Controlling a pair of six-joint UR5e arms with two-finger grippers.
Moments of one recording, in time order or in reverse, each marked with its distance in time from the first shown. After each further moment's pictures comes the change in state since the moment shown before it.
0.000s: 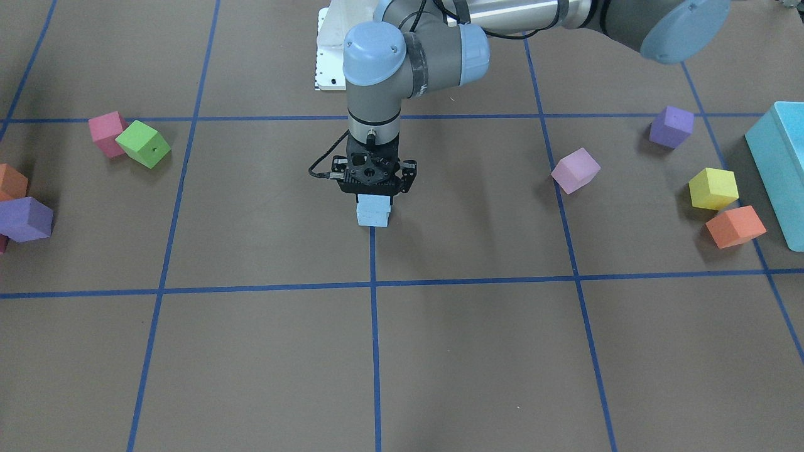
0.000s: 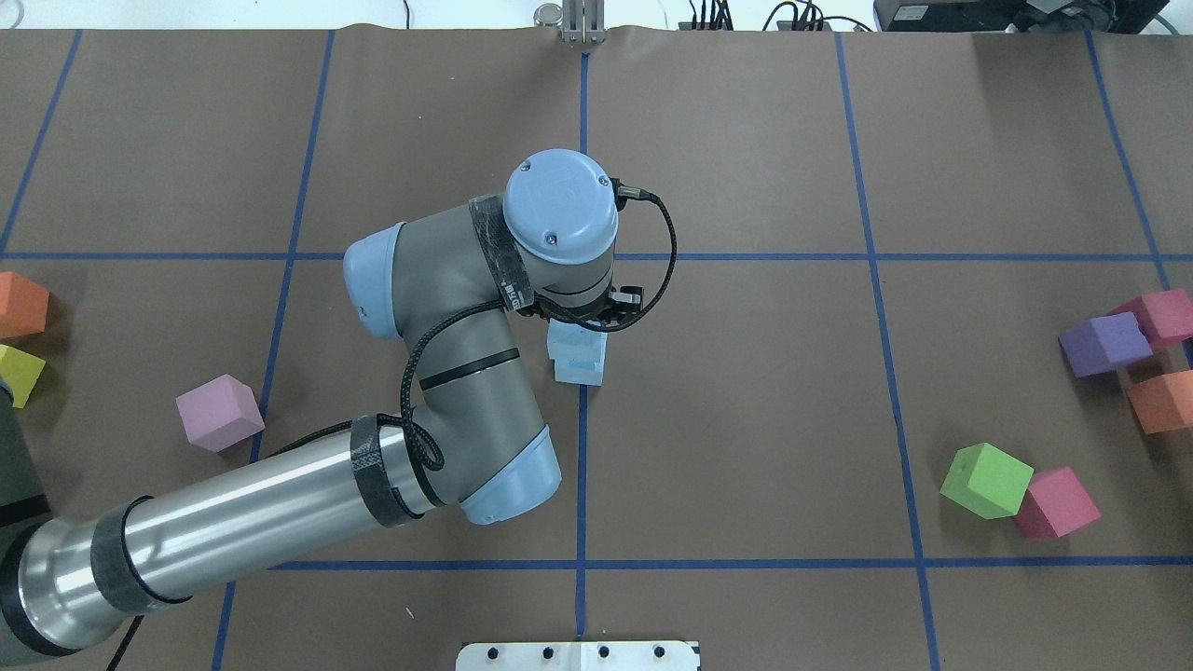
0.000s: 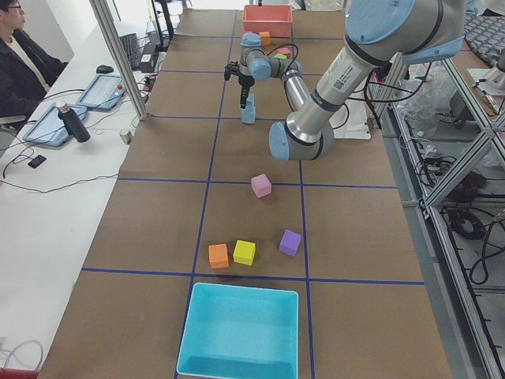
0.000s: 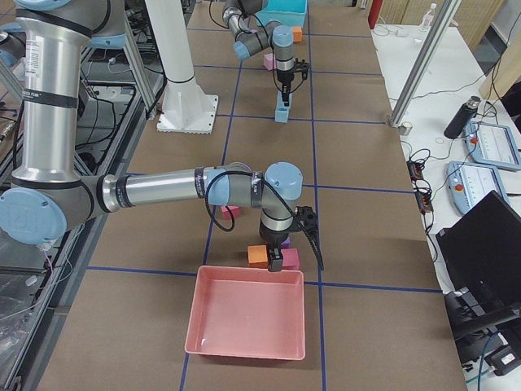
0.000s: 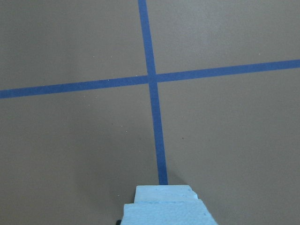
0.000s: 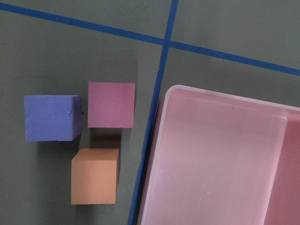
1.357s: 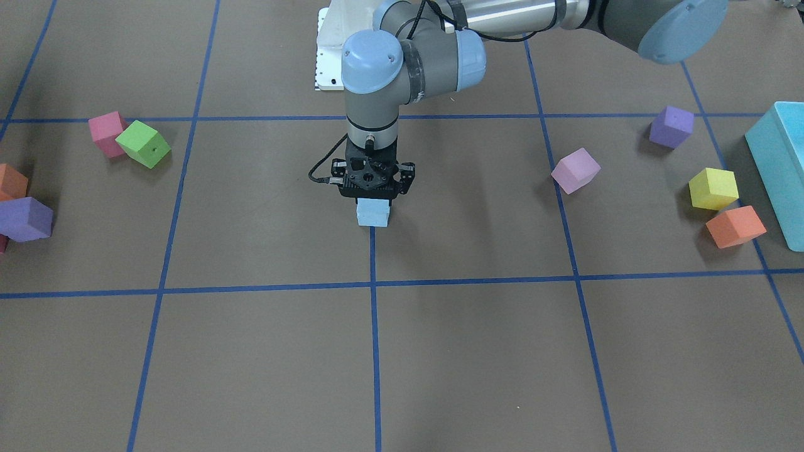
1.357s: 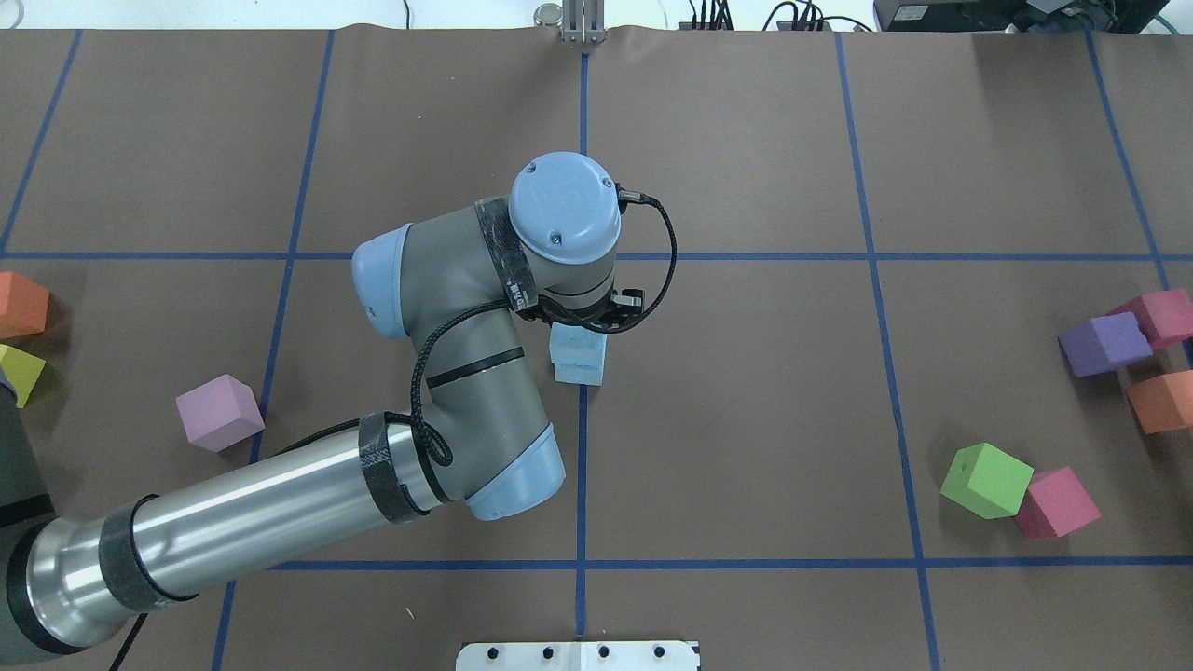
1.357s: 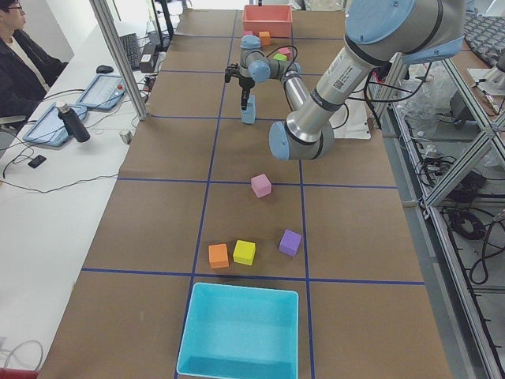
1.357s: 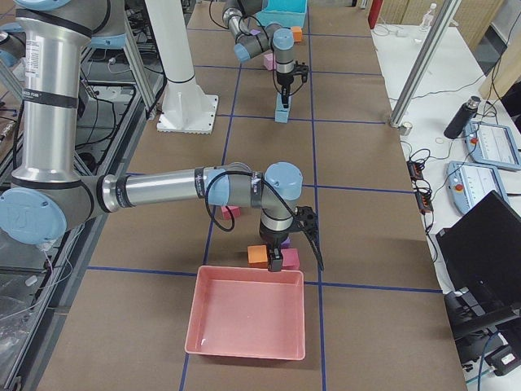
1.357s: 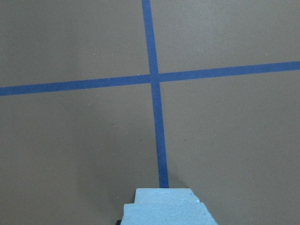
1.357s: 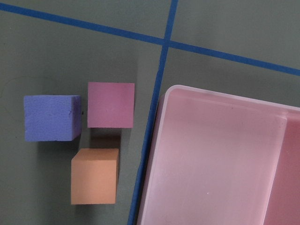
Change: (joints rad) left arm 0.005 -0.005 0.025 -0.009 -0.014 -0.006; right arm 0.001 0.000 0.000 0.000 0.000 0.000
